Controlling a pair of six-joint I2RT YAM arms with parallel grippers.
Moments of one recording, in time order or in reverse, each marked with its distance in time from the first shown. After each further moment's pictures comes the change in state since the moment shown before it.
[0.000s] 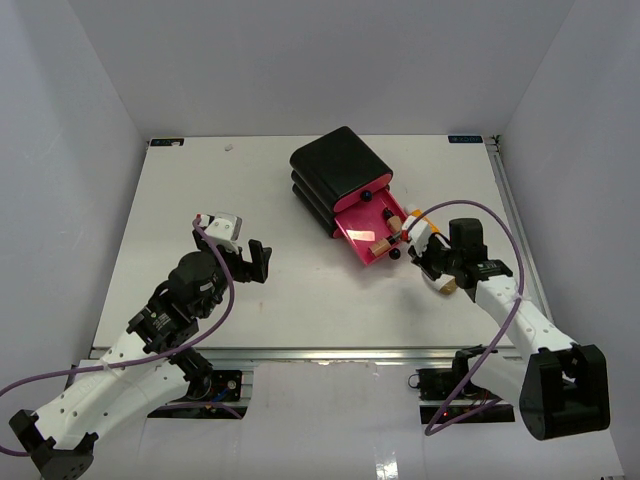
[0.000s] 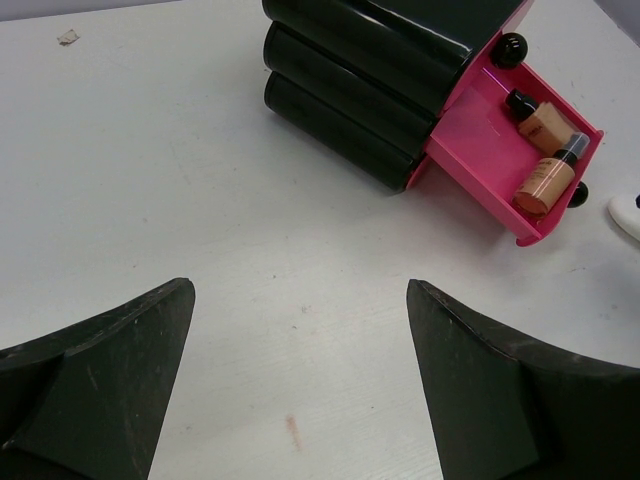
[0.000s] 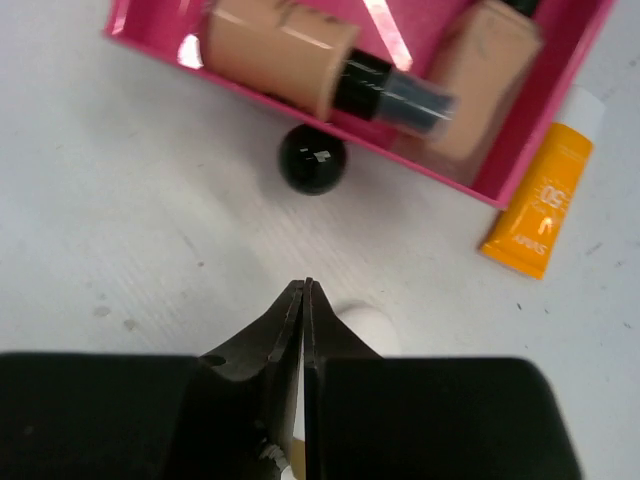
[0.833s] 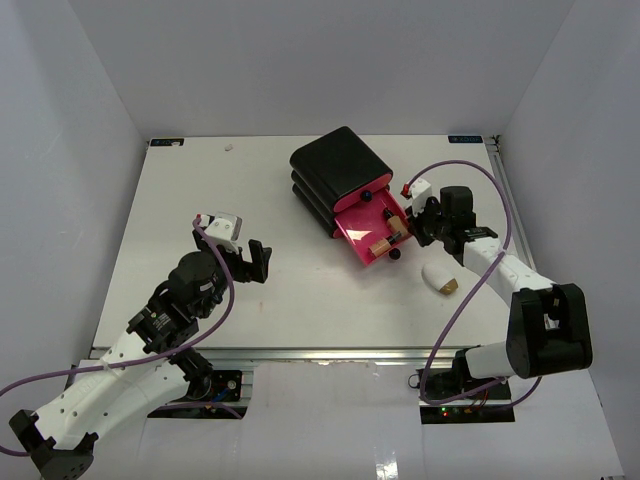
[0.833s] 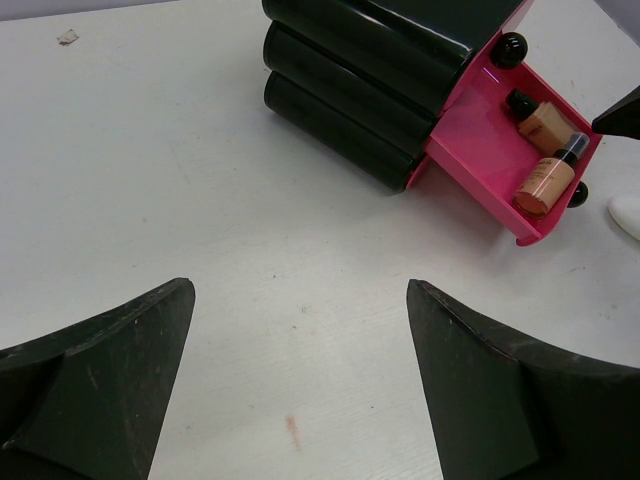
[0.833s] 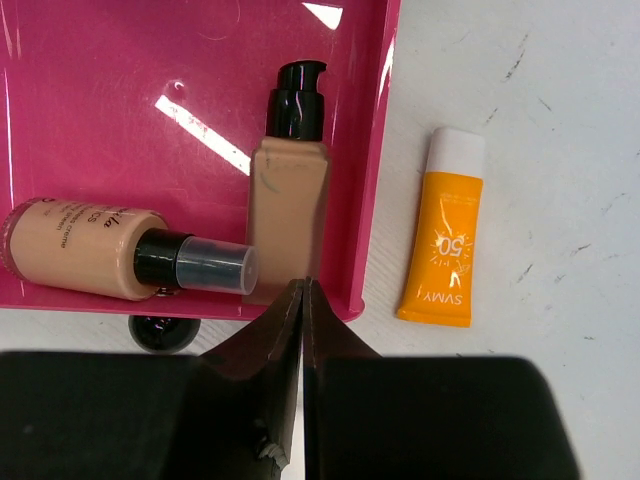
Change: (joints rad) left arm 0.000 0.000 0.000 0.000 0.001 0.000; right arm 0.000 0.306 0.220 0.191 0.132 0.290
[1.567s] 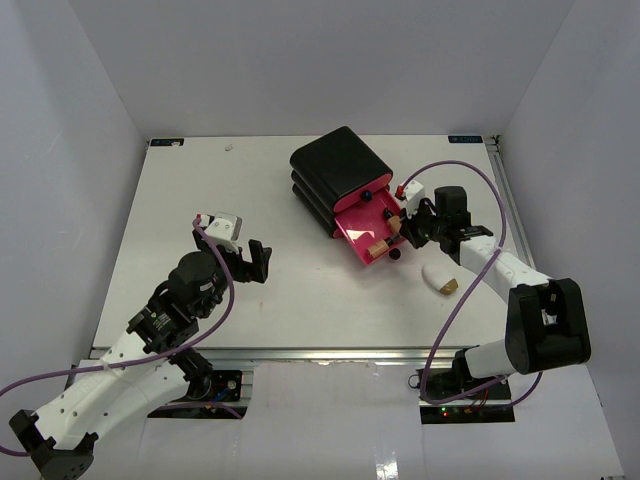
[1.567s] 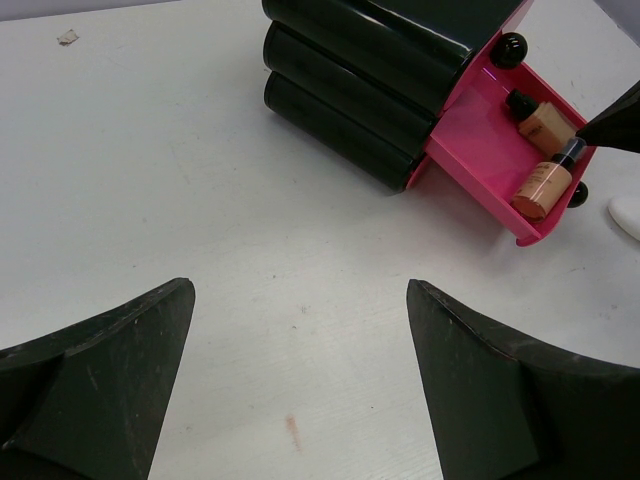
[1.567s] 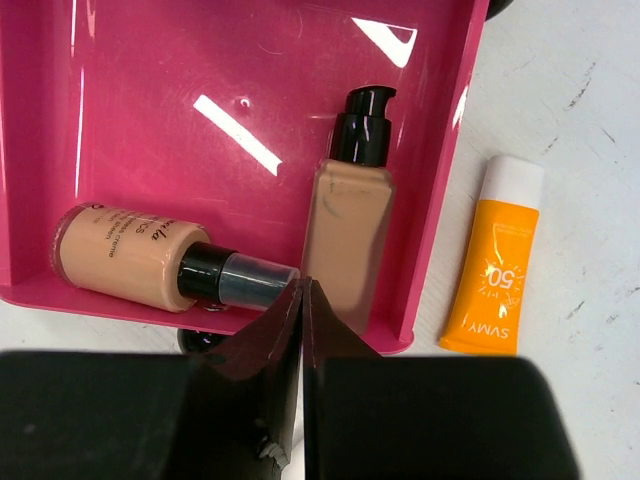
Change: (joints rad) left arm 0.000 0.000 0.000 0.000 0.000 0.000; right arm 0.032 0.032 0.011 -0.001 -0.076 0.015
